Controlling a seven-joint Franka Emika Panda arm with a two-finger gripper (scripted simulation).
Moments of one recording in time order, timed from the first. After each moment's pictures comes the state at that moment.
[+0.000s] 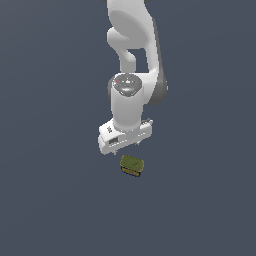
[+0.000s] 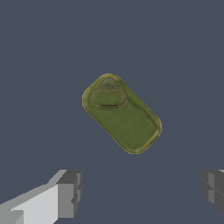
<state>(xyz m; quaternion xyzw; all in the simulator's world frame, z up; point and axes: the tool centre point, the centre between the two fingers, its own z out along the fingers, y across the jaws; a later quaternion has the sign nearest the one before) 0.038 -0.007 0.148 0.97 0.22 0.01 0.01</state>
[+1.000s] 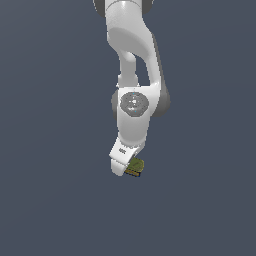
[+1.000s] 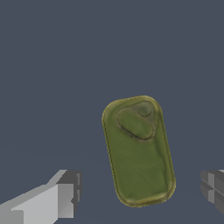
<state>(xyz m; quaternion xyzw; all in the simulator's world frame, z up) 0.067 0.012 0.119 0.87 0.49 0.00 0.01</state>
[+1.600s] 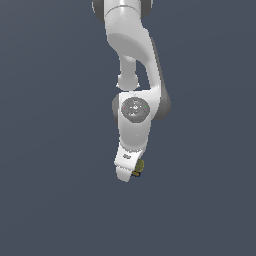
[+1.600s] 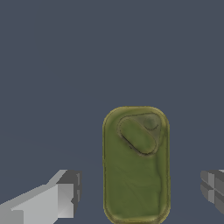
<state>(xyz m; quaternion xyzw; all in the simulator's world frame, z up) 0.076 0.017 0.109 0.82 0.57 0.00 0.00</state>
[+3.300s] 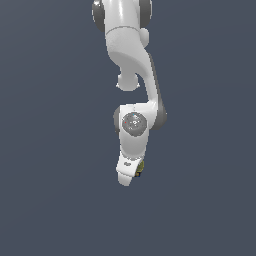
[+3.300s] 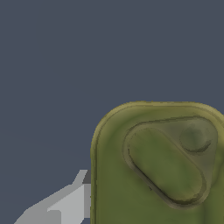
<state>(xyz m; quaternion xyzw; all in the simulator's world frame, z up) 0.076 0.018 0.058 0.82 0.58 0.00 0.00</state>
